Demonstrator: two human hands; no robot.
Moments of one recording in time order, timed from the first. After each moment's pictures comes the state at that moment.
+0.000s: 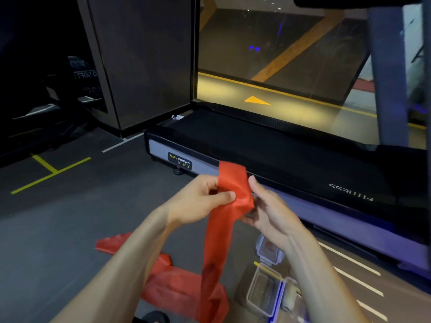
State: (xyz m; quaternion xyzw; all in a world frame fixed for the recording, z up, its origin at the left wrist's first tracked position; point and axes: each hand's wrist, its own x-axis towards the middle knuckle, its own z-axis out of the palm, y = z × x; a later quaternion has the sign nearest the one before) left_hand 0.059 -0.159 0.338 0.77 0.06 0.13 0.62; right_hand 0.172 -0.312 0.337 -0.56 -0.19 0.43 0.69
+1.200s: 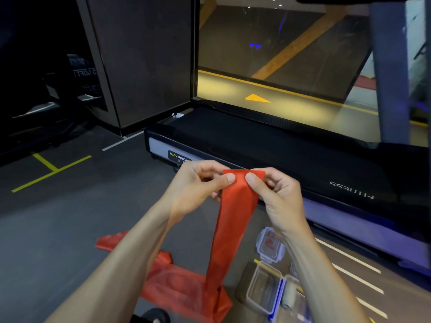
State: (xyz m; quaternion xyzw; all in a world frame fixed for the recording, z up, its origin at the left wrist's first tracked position) left_hand 0.054 -0.162 0.354 0.71 0.09 0.24 0.66; right_hand 0.171 -0.318 0.344 -0.60 -0.34 0.13 0.72
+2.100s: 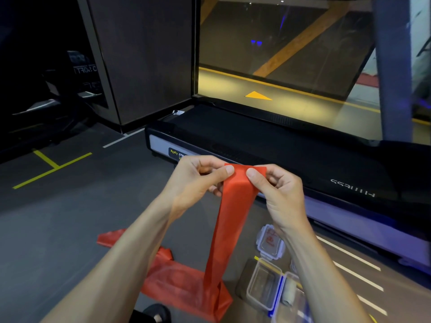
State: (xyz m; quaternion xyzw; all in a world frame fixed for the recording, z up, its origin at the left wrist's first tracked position) left_hand 0.053 -0.161 0.356 0.71 0.10 0.25 0.65; right_hand 0.169 -0.316 0.344 -0.60 -0.33 0.12 0.72
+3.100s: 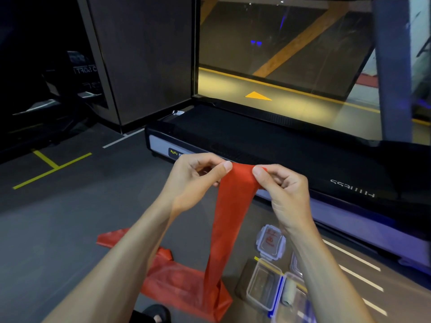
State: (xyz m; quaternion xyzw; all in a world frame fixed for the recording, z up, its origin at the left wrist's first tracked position) left_hand 0.052 -0.161 0.356 0.75 0.05 0.32 0.58; right_hand 0.176 -0.321 0.346 -0.60 -0.35 0.10 0.71
